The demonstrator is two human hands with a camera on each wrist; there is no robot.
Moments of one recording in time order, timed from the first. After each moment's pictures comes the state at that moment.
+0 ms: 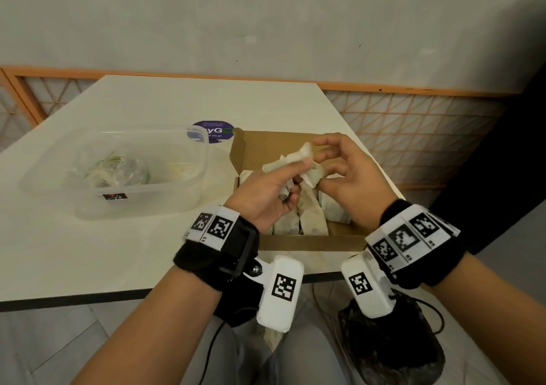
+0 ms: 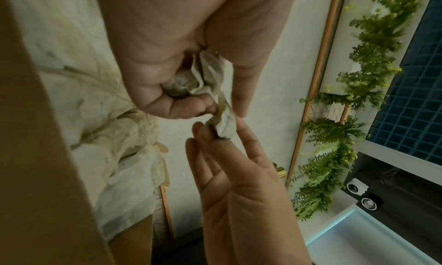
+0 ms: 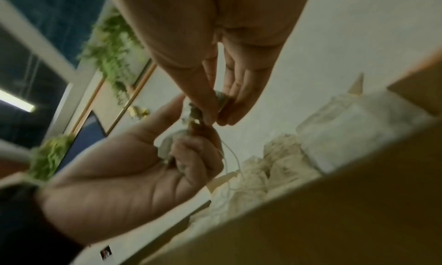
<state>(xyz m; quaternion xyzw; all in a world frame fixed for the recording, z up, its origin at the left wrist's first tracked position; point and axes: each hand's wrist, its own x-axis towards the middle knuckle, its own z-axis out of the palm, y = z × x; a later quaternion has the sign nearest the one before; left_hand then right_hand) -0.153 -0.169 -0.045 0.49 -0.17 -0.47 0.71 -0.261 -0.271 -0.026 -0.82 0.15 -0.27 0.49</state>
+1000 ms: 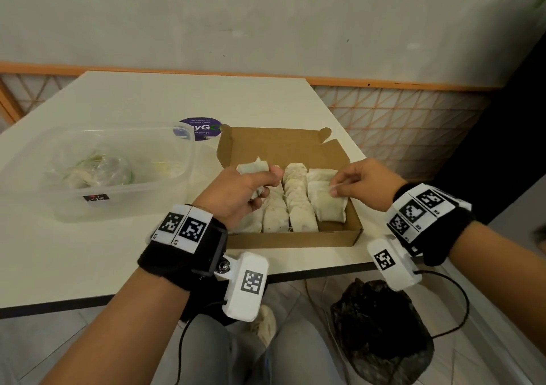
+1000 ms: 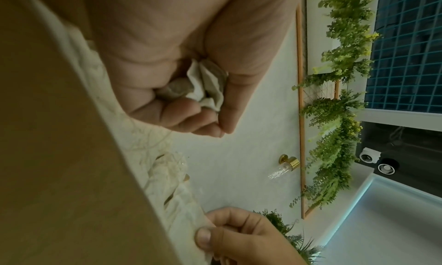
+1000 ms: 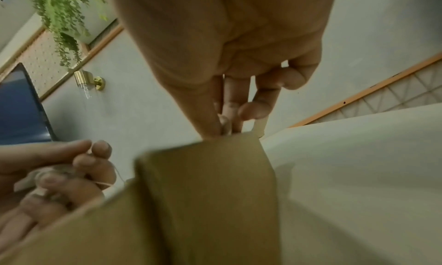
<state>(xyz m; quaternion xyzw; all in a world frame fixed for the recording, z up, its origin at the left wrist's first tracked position) -0.134 -0.157 -0.054 0.59 -0.20 -0.41 0.66 -0.276 -0.341 -0.044 -0.90 0.30 -0.08 0.31</state>
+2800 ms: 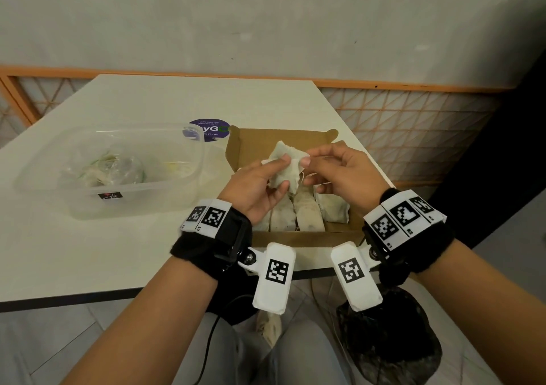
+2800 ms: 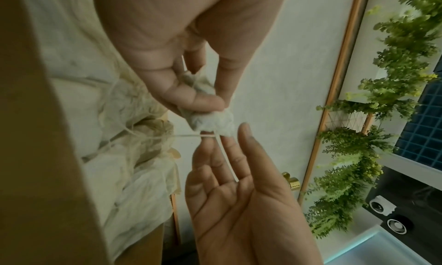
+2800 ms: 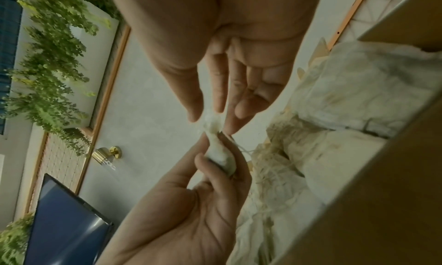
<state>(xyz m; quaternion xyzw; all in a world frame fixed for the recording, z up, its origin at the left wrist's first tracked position) -0.140 -0.173 -0.053 0.46 -0.11 -0.46 0.75 -0.250 -0.275 -0.026 -0.70 0.24 -0.23 0.63</state>
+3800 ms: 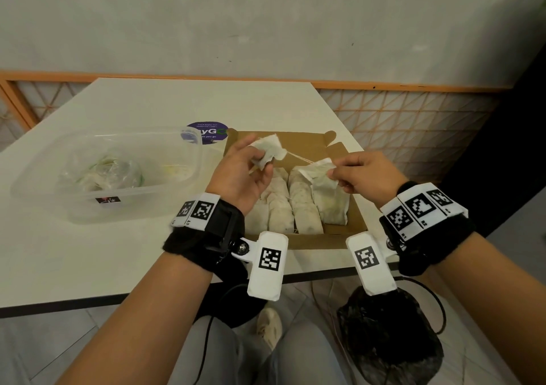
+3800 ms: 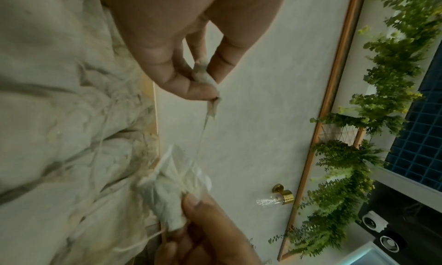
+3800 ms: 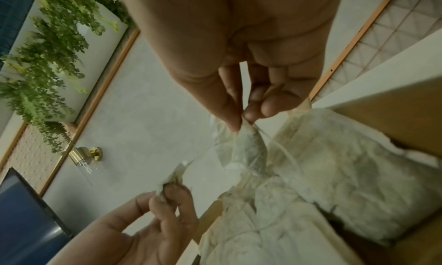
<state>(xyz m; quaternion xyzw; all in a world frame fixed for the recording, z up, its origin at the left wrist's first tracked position) -0.124 -0.171 -0.041 0.40 -0.05 -0.40 0.82 -0.262 -0.313 -0.030 -0.77 0.34 -0.21 0.50</state>
